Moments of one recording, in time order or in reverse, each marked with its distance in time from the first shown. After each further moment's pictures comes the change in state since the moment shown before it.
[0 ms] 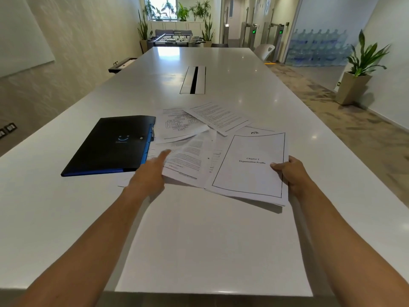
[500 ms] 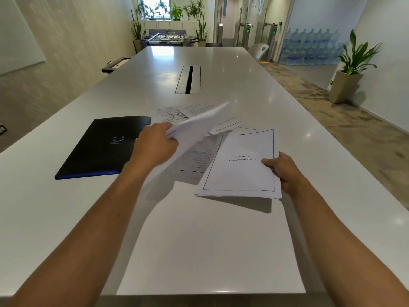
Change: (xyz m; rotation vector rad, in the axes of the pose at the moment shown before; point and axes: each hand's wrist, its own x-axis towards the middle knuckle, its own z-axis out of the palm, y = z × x) left_hand 0.000 0.072 -0.079 -0.198 0.264 0.111; right_hand -0.012 -0.009 0.014 -0.019 -0.101 0.024
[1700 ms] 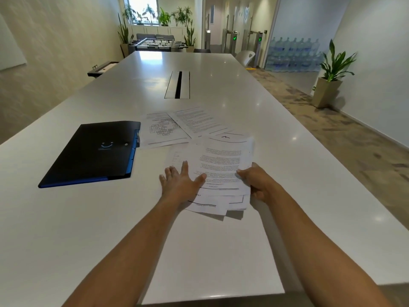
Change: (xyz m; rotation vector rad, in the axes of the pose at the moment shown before) left_hand -0.027 -0.006 0.130 0.121 -0.418 -0.239; right_hand -0.029 0.007 0.044 -0.072 -0.151 0.120
